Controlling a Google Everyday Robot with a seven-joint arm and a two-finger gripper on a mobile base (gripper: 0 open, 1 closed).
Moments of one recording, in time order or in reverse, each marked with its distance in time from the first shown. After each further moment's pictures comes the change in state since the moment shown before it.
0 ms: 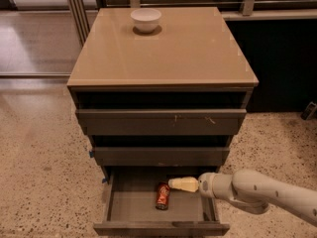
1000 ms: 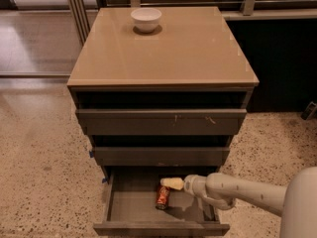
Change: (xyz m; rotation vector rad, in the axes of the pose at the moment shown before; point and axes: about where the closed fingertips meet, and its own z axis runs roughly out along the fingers) arm 0.022 -0.091 0.135 0.131 -0.027 0.055
